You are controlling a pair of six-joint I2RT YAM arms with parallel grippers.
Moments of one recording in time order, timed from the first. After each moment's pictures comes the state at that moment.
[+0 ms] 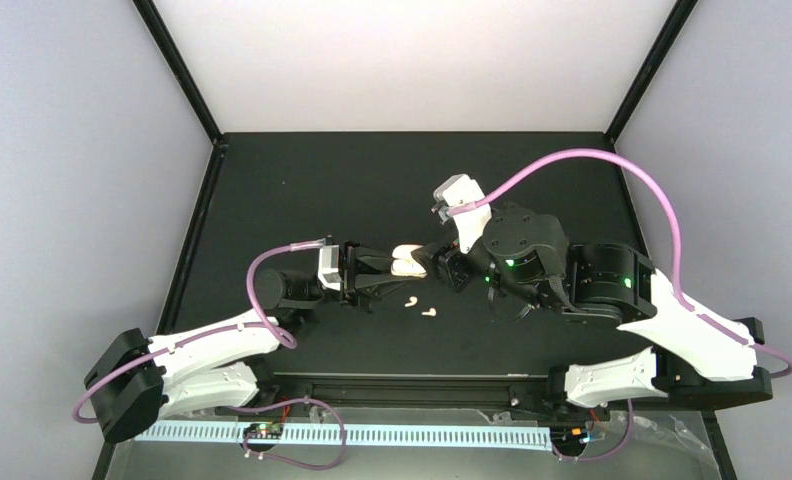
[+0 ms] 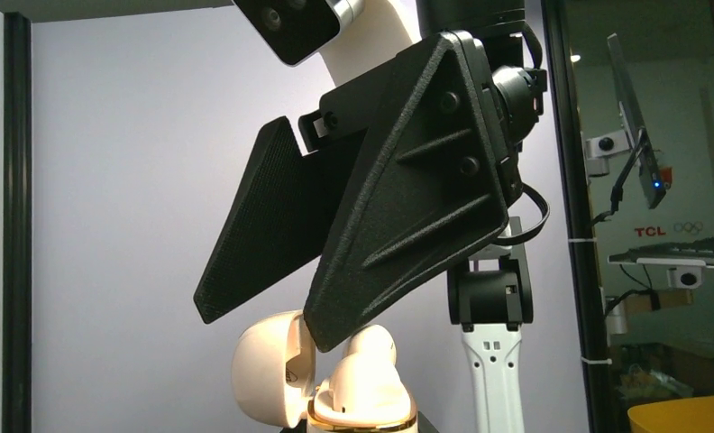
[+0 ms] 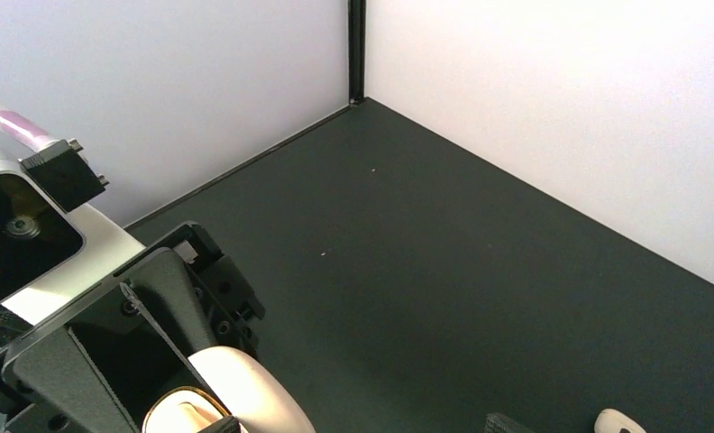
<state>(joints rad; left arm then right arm) -0.90 1.06 0.51 1.23 0.57 -0.32 1.33 1.19 1.74 -0.98 0.50 0.24</state>
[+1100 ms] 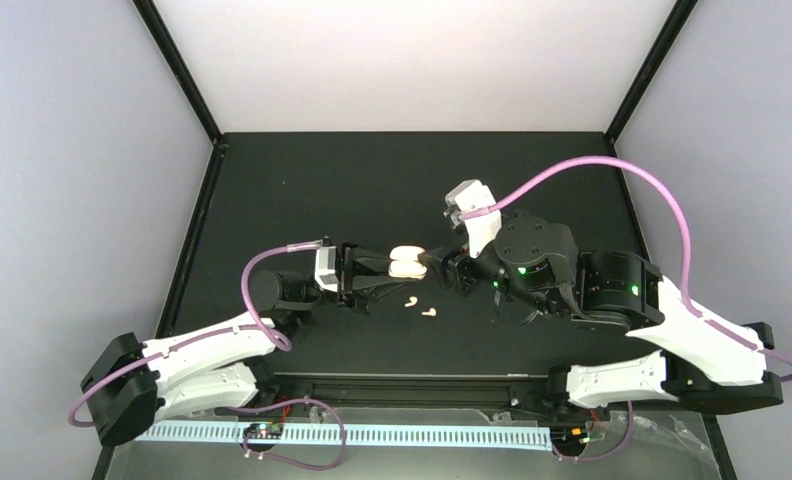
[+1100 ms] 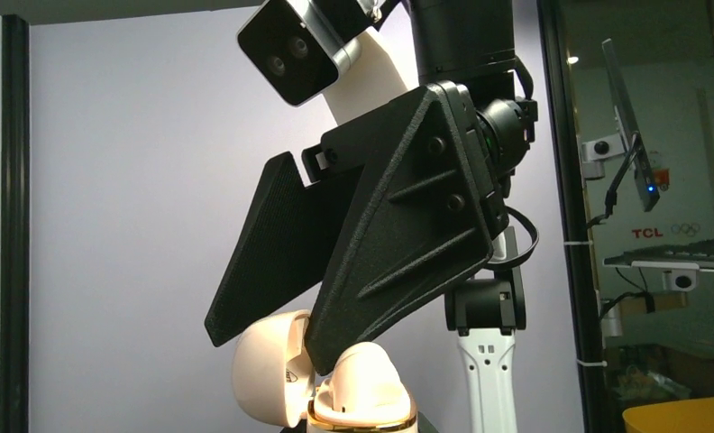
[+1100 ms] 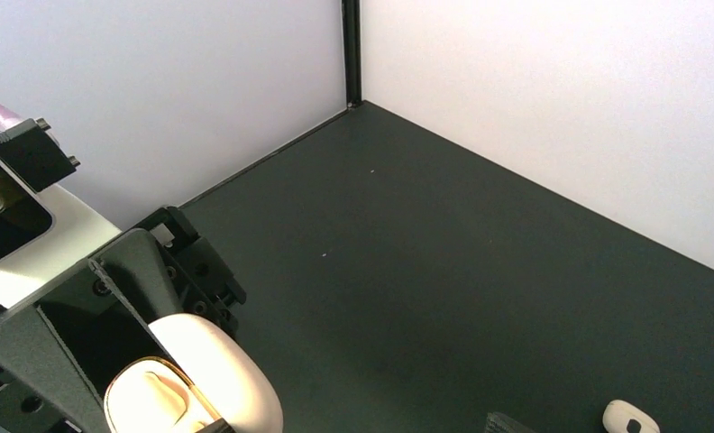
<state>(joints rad) -0.90 1.03 0.50 1.20 0.57 -0.32 1.33 1.13 1.64 -0.93 0.50 0.27</state>
